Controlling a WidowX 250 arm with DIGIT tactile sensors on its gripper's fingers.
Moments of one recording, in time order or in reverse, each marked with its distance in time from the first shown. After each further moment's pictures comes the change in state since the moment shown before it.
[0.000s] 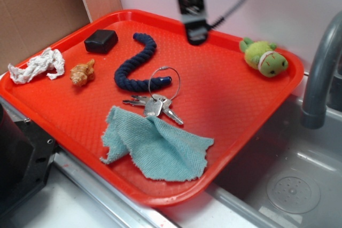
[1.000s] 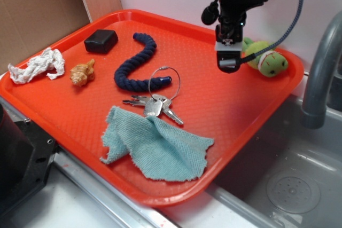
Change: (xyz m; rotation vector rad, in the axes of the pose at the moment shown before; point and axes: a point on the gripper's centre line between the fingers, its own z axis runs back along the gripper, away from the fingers) arm 0.028 -0.013 -0.024 -0.038 -0.009 -0.160
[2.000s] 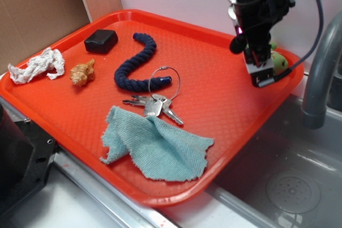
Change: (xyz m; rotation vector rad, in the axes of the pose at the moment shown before) arm 0.023 0.000 -0.027 0.171 -0.125 0.286
